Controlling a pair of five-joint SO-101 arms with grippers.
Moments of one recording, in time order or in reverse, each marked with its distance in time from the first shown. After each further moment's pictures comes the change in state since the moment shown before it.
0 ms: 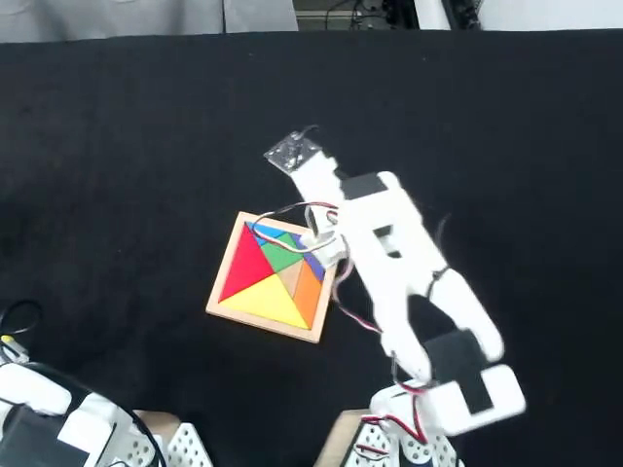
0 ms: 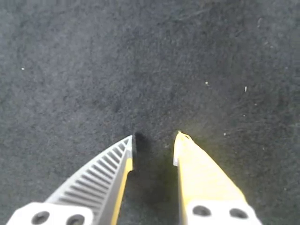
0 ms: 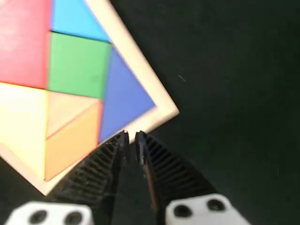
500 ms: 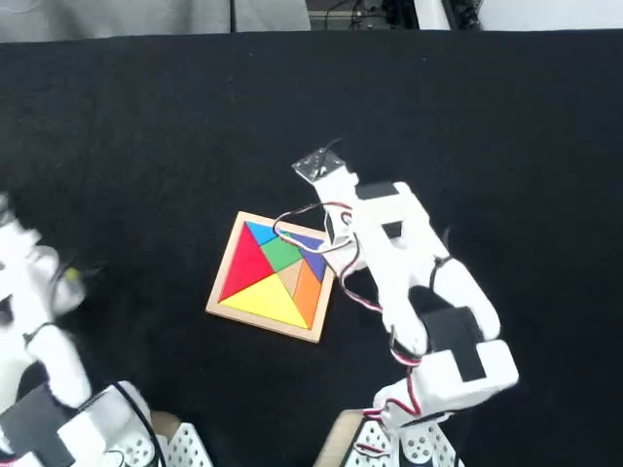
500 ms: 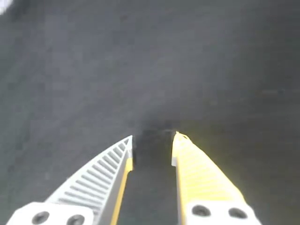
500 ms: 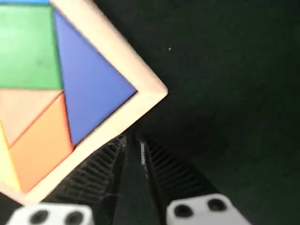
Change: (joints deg) left arm 31.6 1.1 -9.8 8.4 5.3; right arm 4.1 8.7 3.1 -4.8 -1.7
